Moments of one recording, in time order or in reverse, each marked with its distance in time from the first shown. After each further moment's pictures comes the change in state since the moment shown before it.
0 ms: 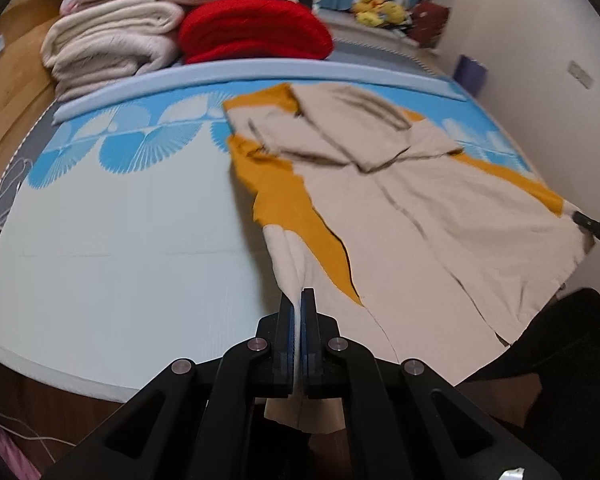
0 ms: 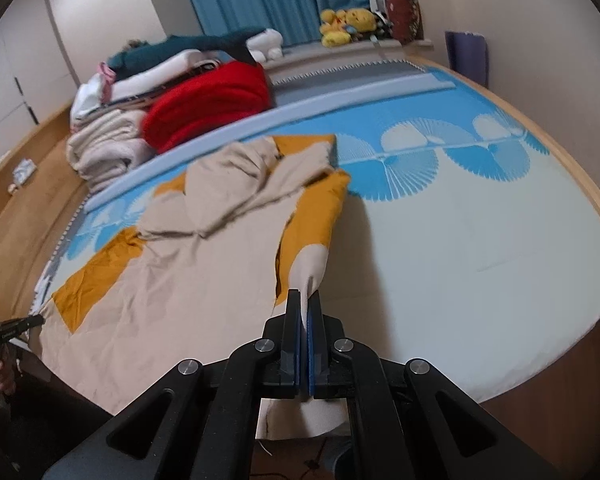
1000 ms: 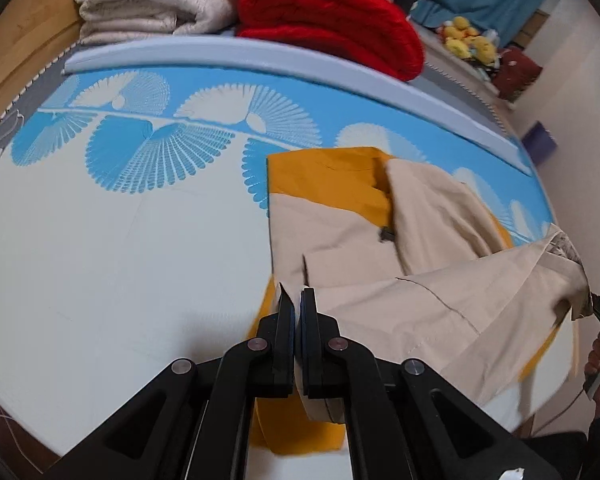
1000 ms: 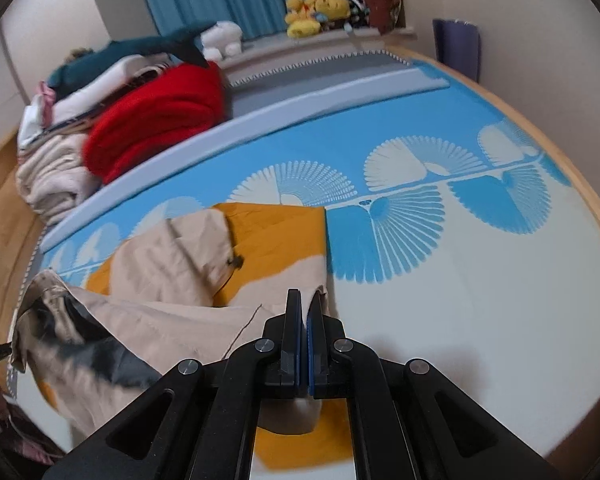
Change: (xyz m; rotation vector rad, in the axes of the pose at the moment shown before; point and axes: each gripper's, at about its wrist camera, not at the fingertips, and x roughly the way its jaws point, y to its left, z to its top) left arm 0.160 0.090 0.153 -0.313 0.060 0.046; right arm 0.173 -0.049 0.158 0.068 0.064 -0.106
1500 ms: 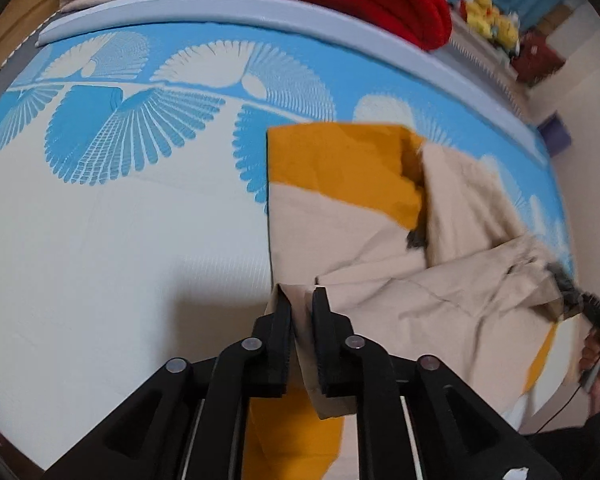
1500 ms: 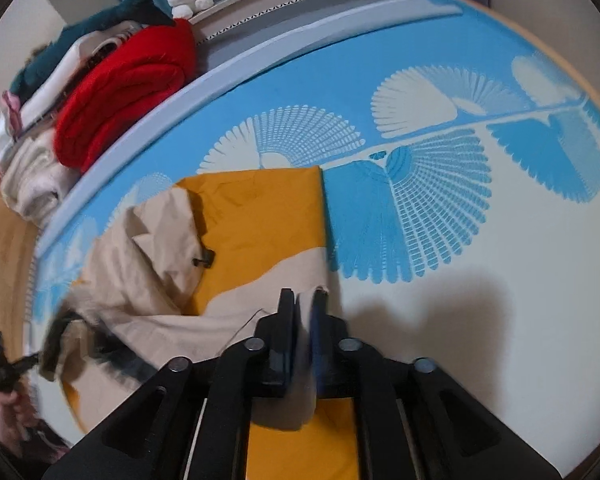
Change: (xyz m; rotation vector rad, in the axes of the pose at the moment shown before) left arm 0.061 0.017 0.035 -0.049 0.114 -0.042; right arm 0.111 -0.033 0.024 0.123 0.194 0.087
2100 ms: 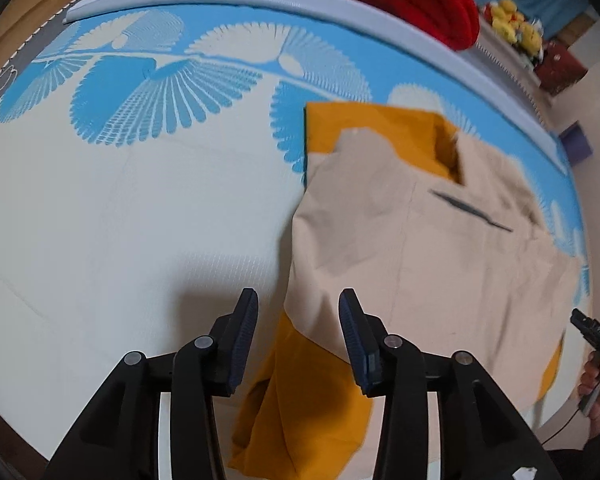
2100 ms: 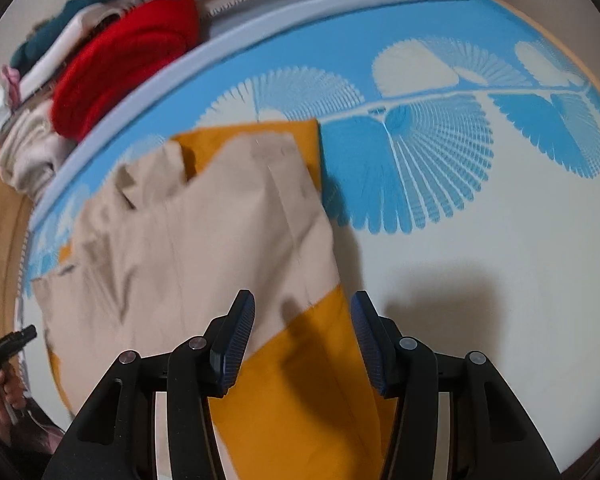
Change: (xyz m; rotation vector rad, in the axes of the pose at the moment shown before) left arm 0.024 0.013 -0.025 -0.037 0.031 0.100; right arm 0.023 -0.002 -0.037 -0.063 0.086 -0.064
